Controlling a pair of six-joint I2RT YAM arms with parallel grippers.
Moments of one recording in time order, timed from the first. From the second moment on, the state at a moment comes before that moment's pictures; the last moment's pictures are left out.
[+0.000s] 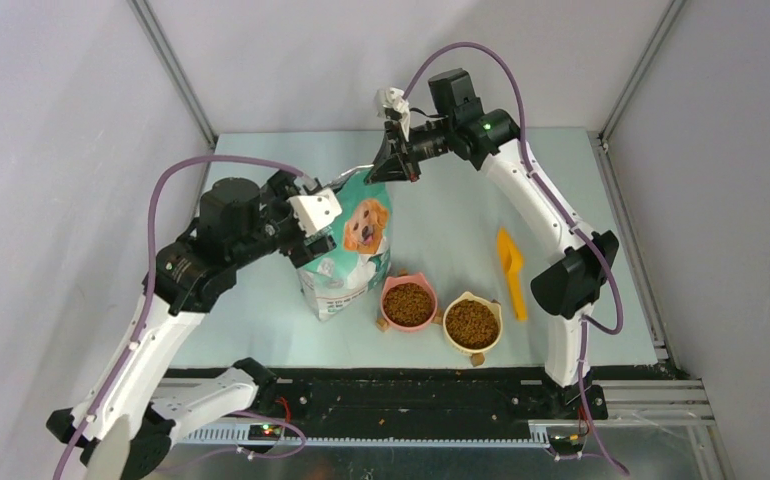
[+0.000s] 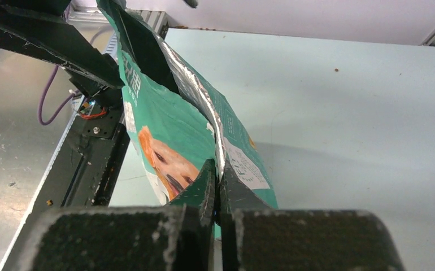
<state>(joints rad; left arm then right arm) -0.57 0.97 1.38 -0.82 0.08 0.66 0.56 1.97 2.22 -0.81 -1.11 -0.53</state>
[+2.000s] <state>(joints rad) -0.52 0.74 1.05 -0.65 0.05 0.81 0.72 1.62 1.77 -0.71 -0.52 -1.04</state>
